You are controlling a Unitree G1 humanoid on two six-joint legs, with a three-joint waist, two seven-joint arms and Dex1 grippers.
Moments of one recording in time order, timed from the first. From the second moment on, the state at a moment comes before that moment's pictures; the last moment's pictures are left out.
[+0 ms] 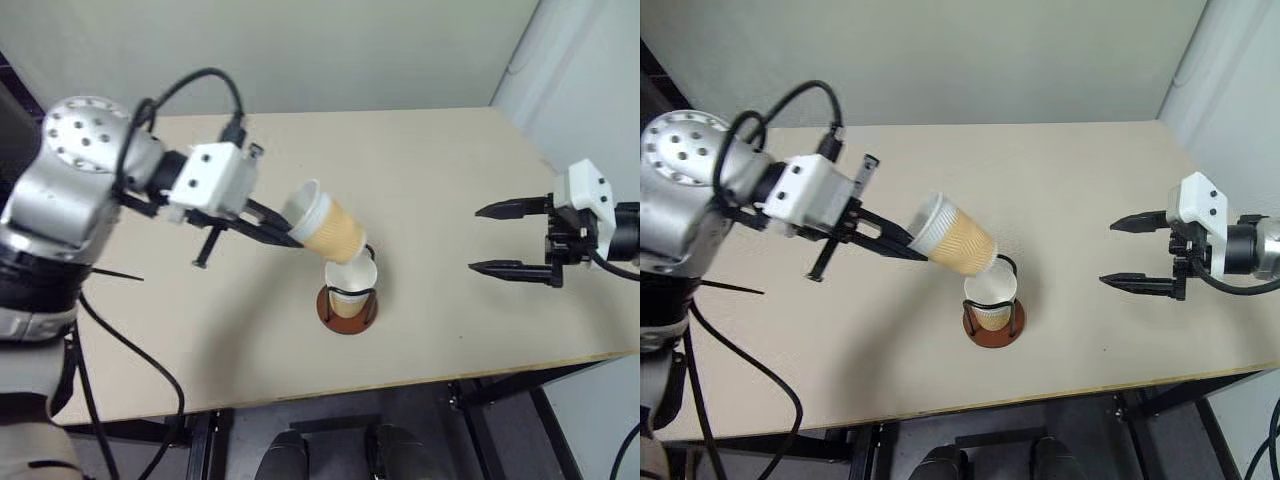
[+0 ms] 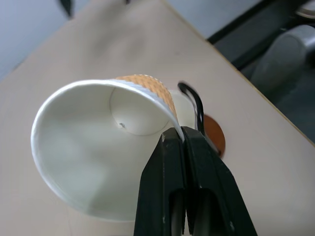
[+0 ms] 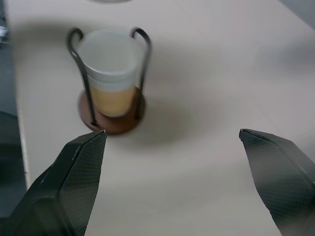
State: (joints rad) left arm -1.07 1.01 -0.38 0.01 -0.52 0.07 -1.58; right arm -0.46 -1.06 -0.21 -0.25 0.50 0.56 1.28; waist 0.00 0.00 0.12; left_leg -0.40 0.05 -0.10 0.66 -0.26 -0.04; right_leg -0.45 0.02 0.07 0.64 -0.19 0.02
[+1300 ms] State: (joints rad) left arm -0.83 1.05 -0.24 0.03 -0.38 0.09 -1.50; right arm -0.54 -1.01 -0.12 -0.28 0.62 0.58 1.26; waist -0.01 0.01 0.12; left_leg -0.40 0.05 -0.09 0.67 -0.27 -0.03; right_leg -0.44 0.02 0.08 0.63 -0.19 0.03
